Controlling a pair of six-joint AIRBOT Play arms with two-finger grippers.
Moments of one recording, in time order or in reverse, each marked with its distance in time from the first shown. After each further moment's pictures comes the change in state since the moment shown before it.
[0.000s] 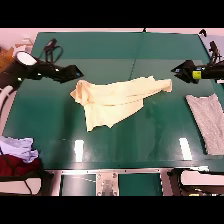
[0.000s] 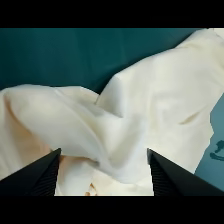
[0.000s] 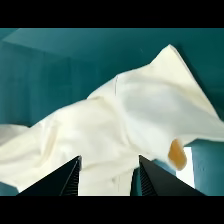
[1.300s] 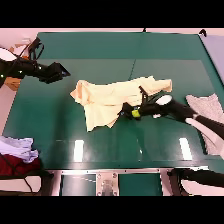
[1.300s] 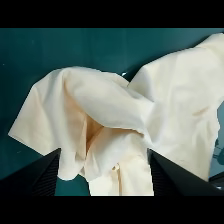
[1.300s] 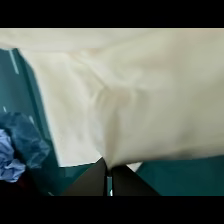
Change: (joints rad) left arm 0.137 -0.001 0.040 0.009 -0.149 -0.002; right arm 0.672 0.068 -0.525 0.257 -0.331 0.089
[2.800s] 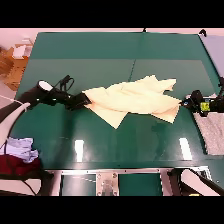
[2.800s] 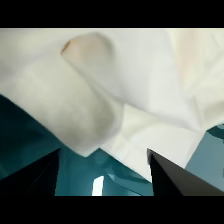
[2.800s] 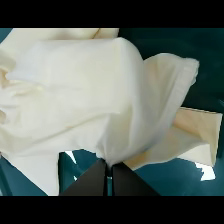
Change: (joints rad) left arm -0.227 -0.052 -0.397 -0.122 0.239 -0.044; right arm -0.855 0.303 0.035 -0.378 0.368 0.031
